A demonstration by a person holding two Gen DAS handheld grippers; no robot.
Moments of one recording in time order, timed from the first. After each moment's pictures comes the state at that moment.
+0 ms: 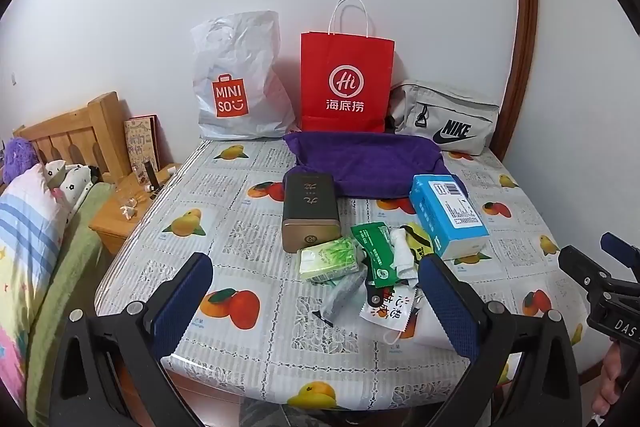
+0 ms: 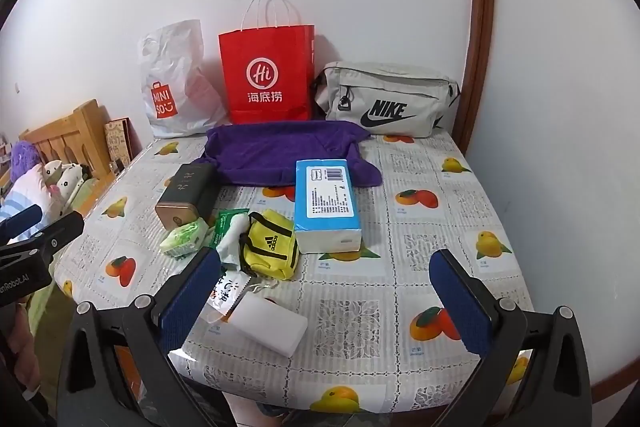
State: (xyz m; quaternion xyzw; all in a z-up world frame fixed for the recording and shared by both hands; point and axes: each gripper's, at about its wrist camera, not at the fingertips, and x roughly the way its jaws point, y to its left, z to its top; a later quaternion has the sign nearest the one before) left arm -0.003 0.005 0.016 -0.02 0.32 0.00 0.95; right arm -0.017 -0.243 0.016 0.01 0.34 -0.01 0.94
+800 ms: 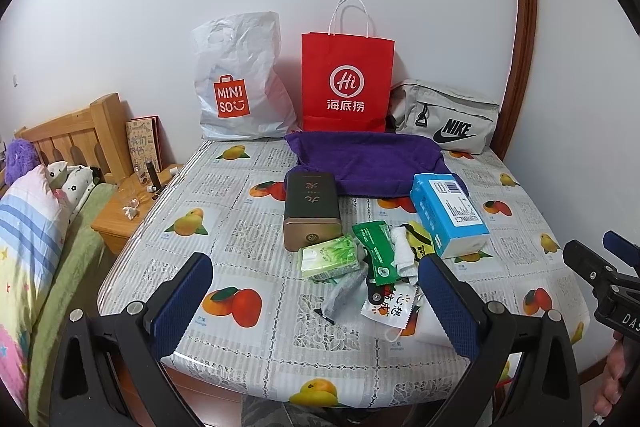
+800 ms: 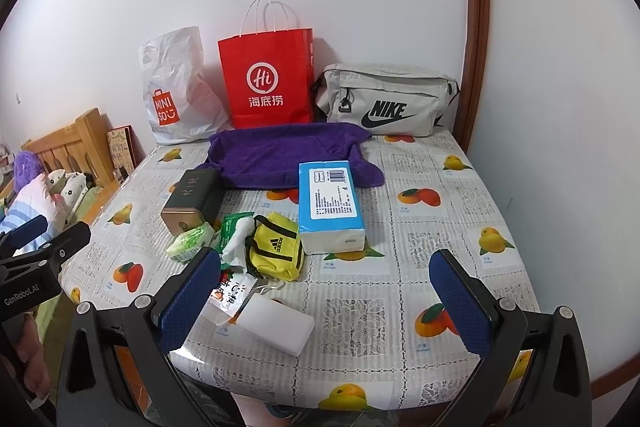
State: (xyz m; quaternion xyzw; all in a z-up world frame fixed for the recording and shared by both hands) left arm -0.011 0.008 0.014 -0.01 0.32 0.00 0.95; right arm -0.022 -0.245 0.018 0.02 0.33 -0.01 0.94
